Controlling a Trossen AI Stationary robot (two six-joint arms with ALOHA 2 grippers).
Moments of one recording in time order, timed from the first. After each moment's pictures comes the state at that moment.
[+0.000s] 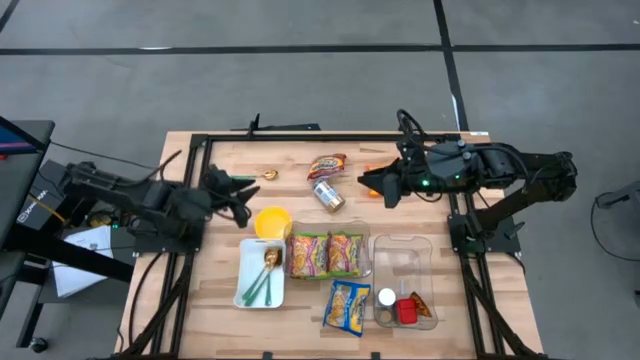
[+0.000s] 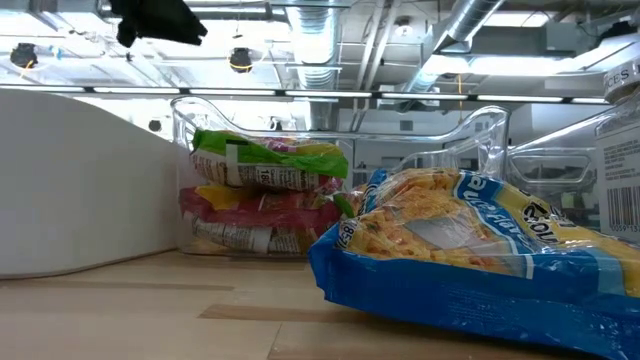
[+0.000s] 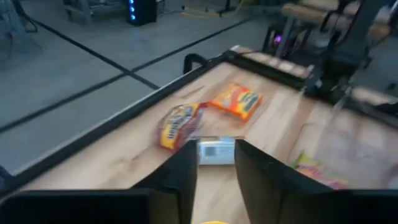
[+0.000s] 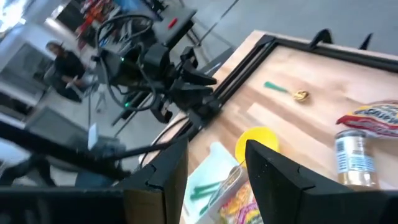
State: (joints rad) left arm -0.29 0.78 0.76 -0.45 -0.84 -0.47; right arm 0.21 1.33 1.71 -0.81 0.41 0.90
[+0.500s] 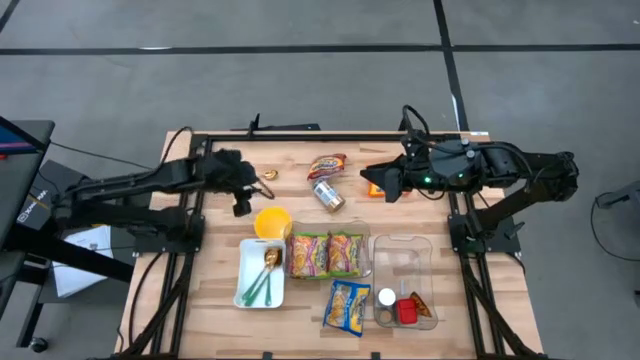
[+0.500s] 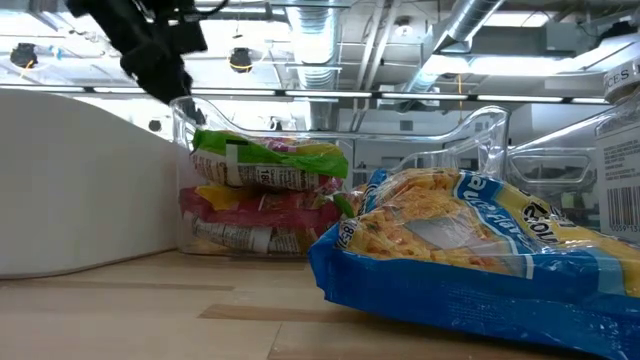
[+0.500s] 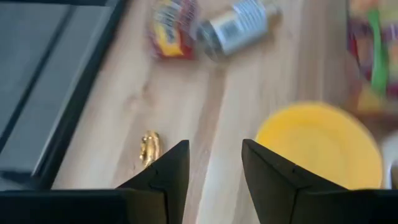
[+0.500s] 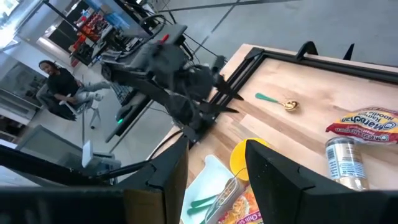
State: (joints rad) left arm 0.31 0.94 0.76 -0.63 -0.13 0.20; right arm 0.20 1.32 1.71 -0.81 0.47 0.92
